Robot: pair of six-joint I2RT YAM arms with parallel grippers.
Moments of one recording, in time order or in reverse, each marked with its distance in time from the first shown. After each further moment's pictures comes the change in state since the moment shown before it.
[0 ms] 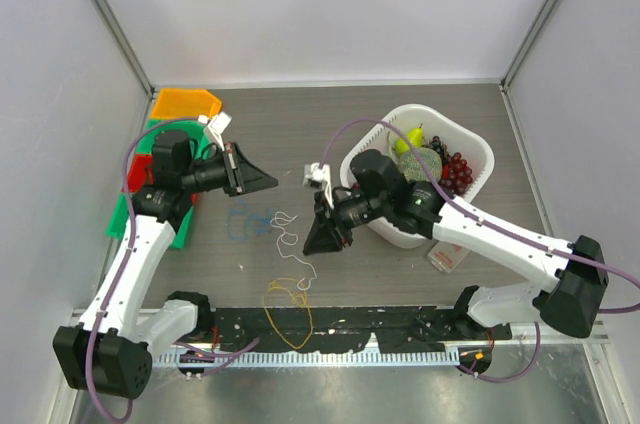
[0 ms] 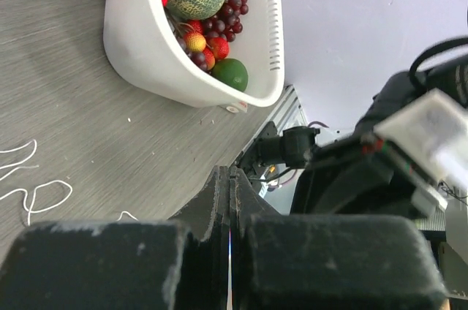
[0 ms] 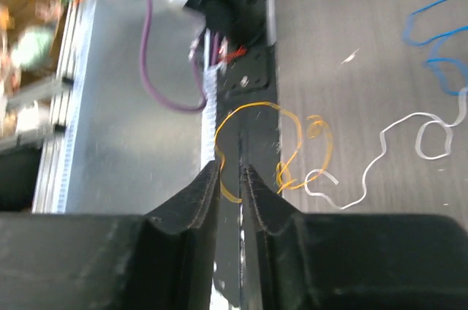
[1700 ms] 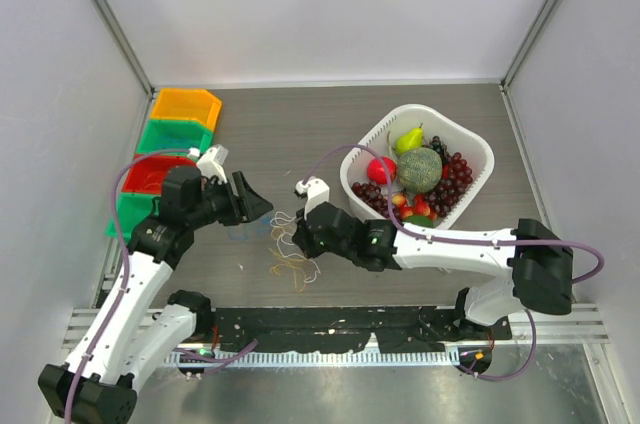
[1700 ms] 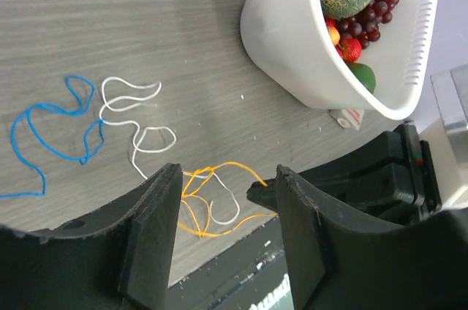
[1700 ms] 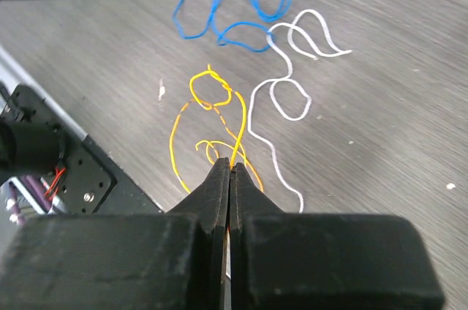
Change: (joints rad) left arm -0.124 -0.231 -0.161 -0.206 -0.489 0.071; right arm 0.279 0.157 -0.148 0.276 1.046 0.475
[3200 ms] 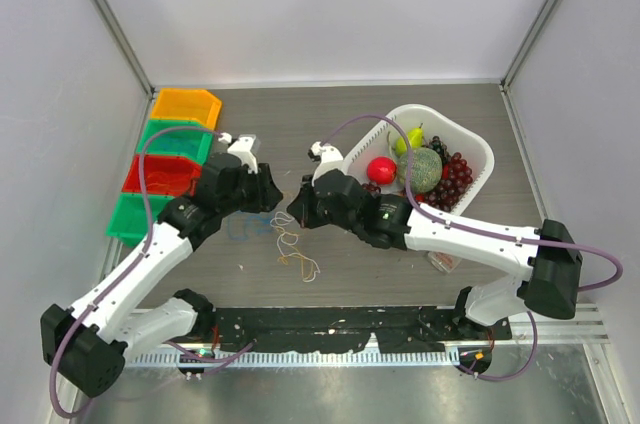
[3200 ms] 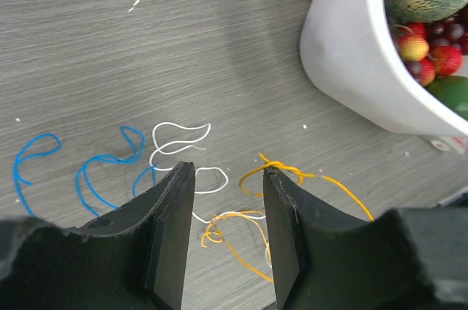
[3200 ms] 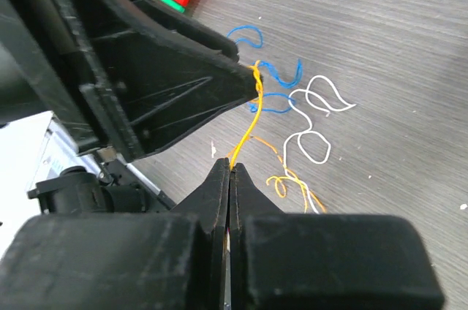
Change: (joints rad) left arm -0.235 0.212 0.075 0.115 -0.344 0.120; right arm -0.120 -0.036 0.185 -0.133 0.005 0.154
